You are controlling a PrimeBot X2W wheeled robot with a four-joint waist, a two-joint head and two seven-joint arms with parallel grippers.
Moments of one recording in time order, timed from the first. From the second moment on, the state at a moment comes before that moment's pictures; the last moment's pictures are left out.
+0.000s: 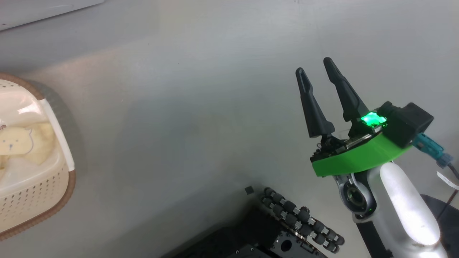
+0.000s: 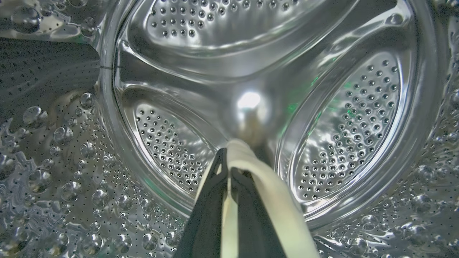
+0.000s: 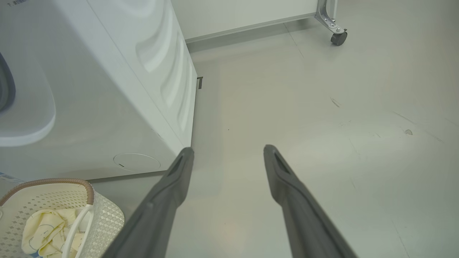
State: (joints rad) left arm -1.60 0.81 -0.29 0.59 -0.37 0.06 -0.10; right arm -0.34 -0.04 0.29 0.01 0.41 0.13 -0.26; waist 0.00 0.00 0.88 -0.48
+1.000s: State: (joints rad) left arm -1.38 0.71 -0.30 0.64 -0.53 0.07 0.15; right arm -0.38 -0.04 0.23 0.03 0.35 0.13 -0.26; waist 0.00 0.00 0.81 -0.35
